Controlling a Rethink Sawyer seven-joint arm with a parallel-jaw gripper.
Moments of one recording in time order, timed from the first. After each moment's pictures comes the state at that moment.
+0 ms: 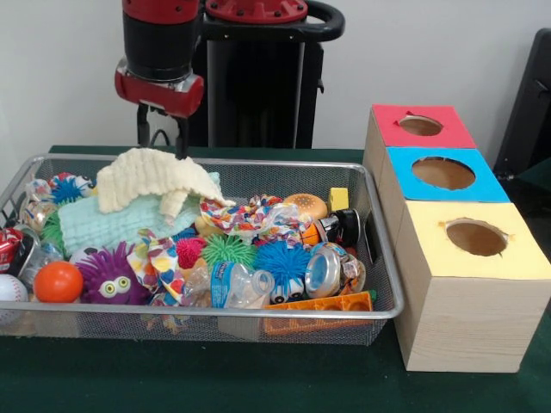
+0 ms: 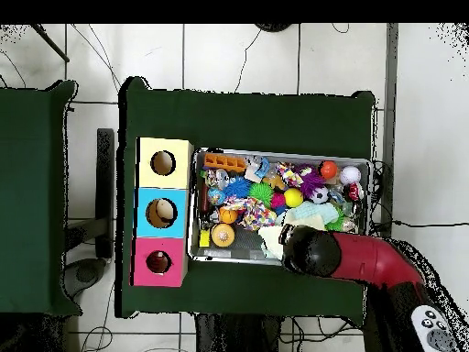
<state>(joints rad) -0.64 -0.76 0.16 1.83 -0.43 0.53 1.97</state>
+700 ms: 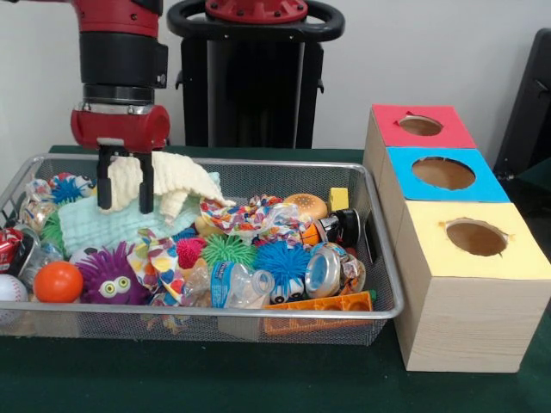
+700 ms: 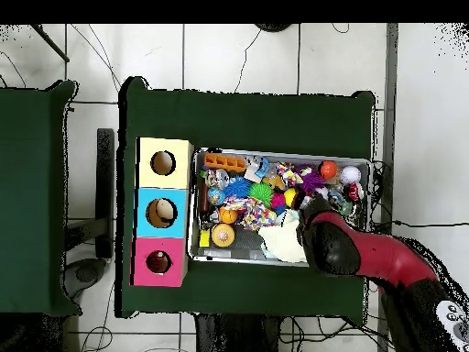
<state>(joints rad) -0.82 -0.69 0.34 1.84 -0.51 0.09 1.97</state>
